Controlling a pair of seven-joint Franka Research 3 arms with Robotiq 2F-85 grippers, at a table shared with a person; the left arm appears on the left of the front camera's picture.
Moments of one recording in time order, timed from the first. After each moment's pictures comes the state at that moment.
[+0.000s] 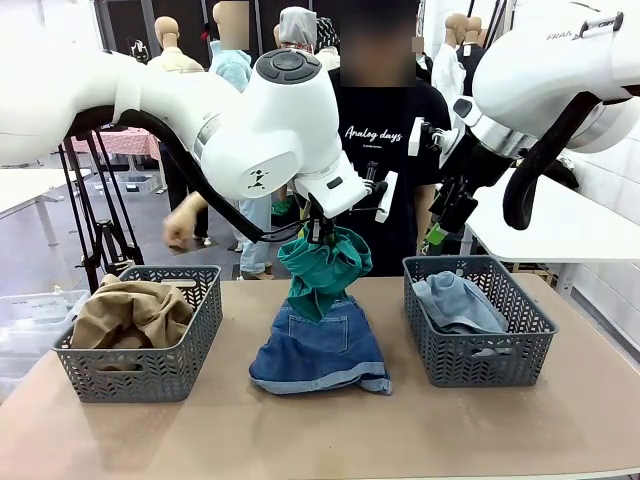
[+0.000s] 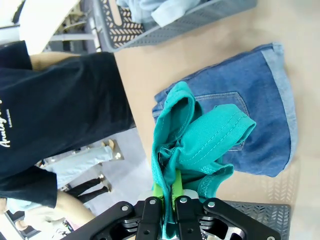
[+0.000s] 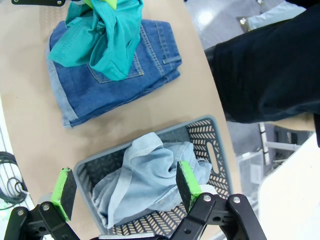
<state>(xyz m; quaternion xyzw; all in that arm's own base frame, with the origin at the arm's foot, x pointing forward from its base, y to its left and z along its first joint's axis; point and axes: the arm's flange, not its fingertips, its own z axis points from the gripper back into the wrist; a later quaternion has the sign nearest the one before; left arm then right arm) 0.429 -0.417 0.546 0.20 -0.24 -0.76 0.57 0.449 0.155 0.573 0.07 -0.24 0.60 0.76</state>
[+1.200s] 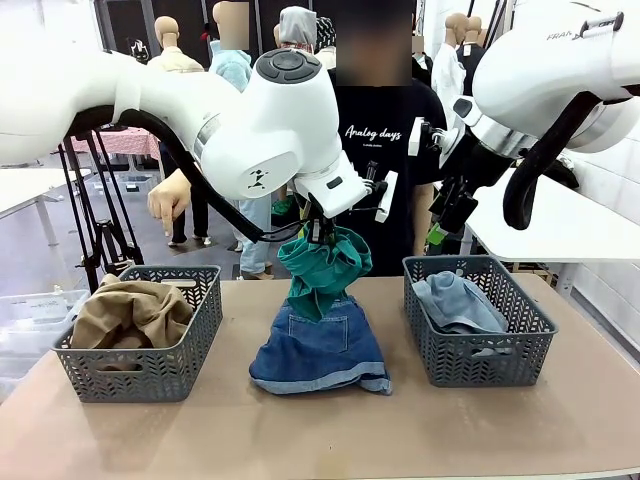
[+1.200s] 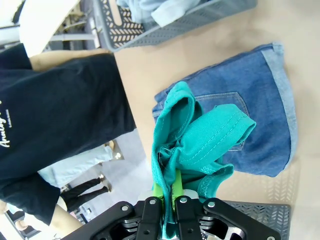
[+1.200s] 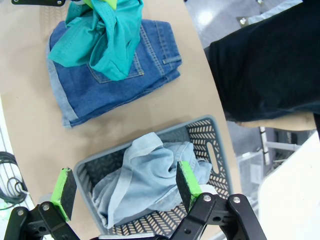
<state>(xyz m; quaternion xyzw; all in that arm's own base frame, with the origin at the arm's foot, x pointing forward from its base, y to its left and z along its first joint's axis) 0.429 -0.417 0.546 0.20 -0.24 -0.76 0.57 0.449 0.155 0.573 0.07 -0.24 0.60 0.76</state>
